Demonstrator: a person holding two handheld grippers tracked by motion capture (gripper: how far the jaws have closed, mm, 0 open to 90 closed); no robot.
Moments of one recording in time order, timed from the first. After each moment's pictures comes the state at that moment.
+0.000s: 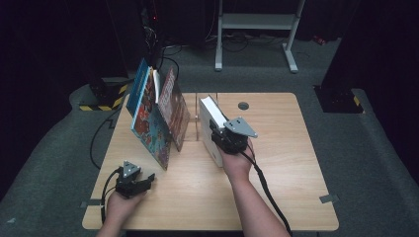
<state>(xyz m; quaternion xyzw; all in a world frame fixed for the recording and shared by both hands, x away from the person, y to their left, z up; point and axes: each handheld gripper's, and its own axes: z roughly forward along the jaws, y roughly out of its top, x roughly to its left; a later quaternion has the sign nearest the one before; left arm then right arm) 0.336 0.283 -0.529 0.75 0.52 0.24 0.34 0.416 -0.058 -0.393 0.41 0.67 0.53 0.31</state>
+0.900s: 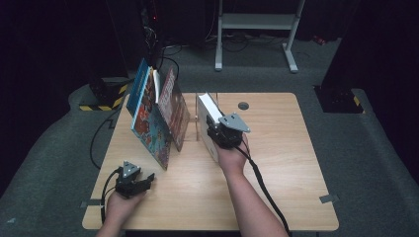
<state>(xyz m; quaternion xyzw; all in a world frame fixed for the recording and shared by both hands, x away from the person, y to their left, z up) 0.336 0.284 -0.528 0.74 0.52 0.24 0.34 0.433 -0.045 -0.399 0.41 0.67 0.53 0.32</state>
